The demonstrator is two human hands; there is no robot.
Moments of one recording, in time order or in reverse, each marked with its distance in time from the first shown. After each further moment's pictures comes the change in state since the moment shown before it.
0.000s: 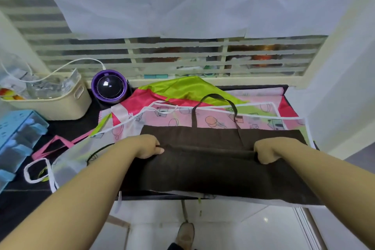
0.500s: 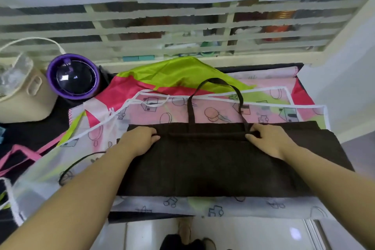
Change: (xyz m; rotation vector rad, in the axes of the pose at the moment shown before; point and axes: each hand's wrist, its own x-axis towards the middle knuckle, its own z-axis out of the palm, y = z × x) left_hand 0.121 -0.030 0.011 -0.048 0.216 0.052; right_hand 0.110 0.026 0.016 0.352 0.557 -0.096
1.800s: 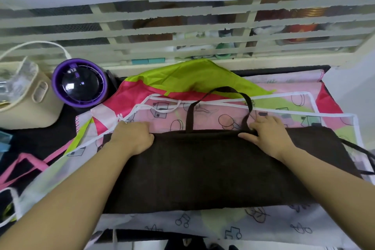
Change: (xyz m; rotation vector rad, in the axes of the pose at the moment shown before) left_hand 0.007 -0.020 -0.039 0.286 0.106 -0.124; right_hand 0.055 -0.034 0.010 -0.204 0.186 -0.128
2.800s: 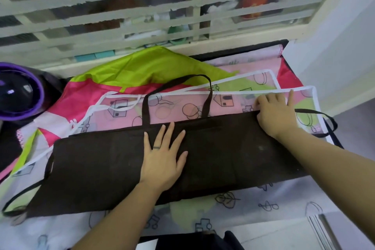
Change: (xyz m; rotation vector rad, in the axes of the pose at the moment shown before) left_hand -0.020 0.141 0.086 -0.119 0.260 0.324; right_hand -0.028 0.084 0.012 -0.084 0.054 0.373
